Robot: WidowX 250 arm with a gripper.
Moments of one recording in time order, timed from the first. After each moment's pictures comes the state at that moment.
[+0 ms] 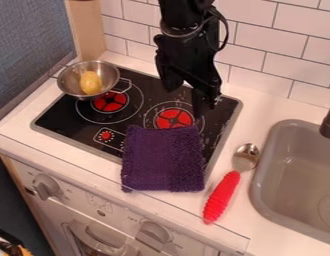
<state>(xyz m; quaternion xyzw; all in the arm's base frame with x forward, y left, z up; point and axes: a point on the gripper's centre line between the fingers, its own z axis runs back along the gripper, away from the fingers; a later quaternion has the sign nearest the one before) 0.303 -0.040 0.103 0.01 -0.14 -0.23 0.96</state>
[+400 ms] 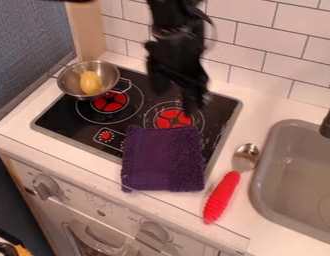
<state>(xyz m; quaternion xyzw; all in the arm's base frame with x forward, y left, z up) 0.308 -0.005 0.095 0.00 -0.12 -0.17 0.98</state>
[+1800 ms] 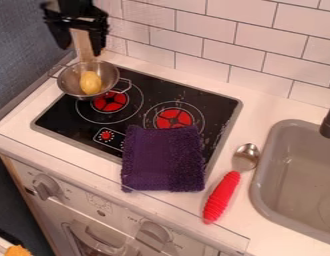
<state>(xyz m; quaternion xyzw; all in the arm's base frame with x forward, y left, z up) 0.355 0.176 0.087 0.04 -0.10 0.10 0.99</state>
